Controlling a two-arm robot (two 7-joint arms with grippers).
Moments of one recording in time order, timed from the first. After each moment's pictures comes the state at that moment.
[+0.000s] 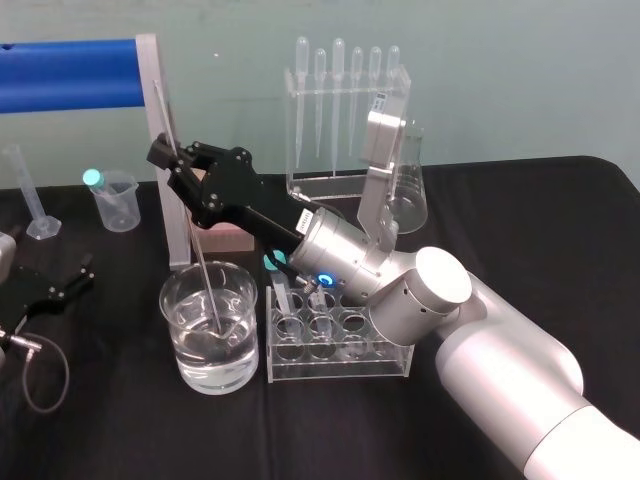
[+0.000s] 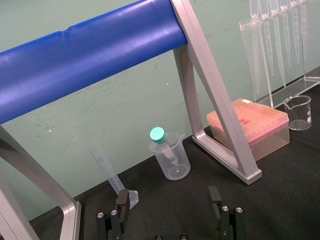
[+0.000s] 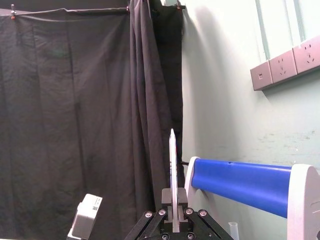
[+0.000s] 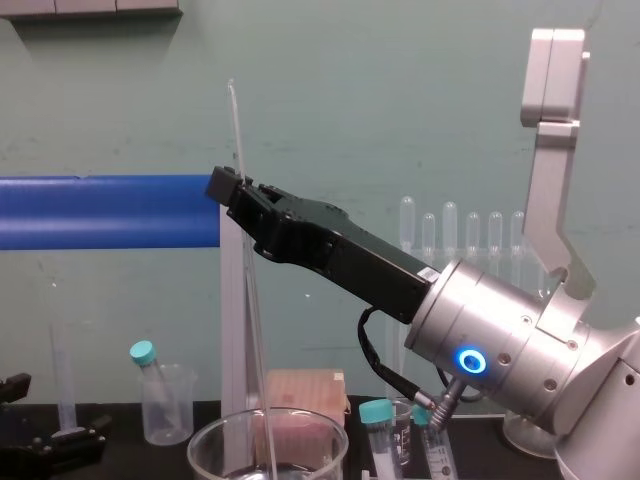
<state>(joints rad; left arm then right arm) -0.20 0.60 0.45 -1.41 -0.25 -0.12 0.03 0.54 0.11 -0.53 -1.08 0.70 -0.35 0.84</state>
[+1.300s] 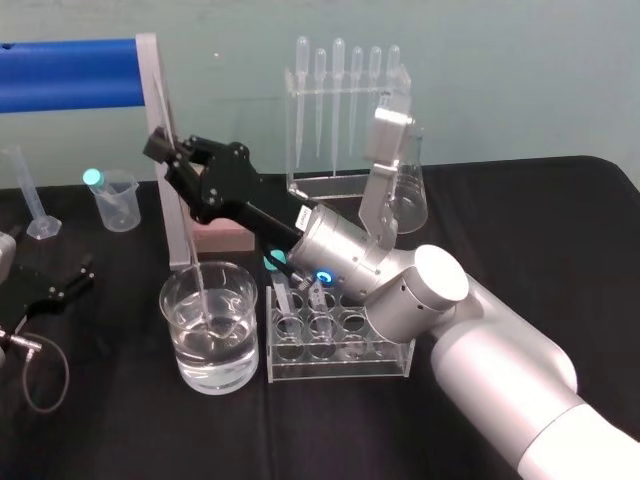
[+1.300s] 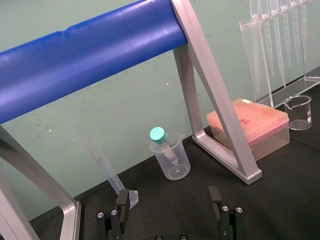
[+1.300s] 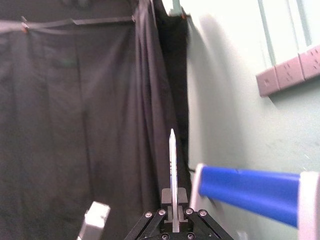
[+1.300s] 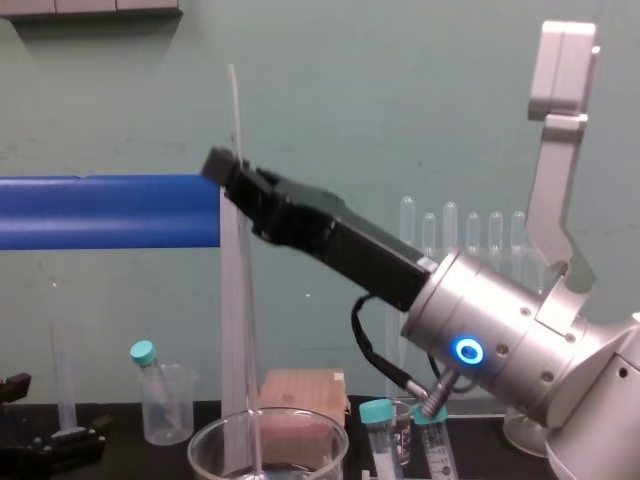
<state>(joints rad) -0.20 0.60 0.45 -1.41 -0.25 -0.12 0.03 0.54 0.09 -0.52 -1.07 0.74 -0.36 0.89</state>
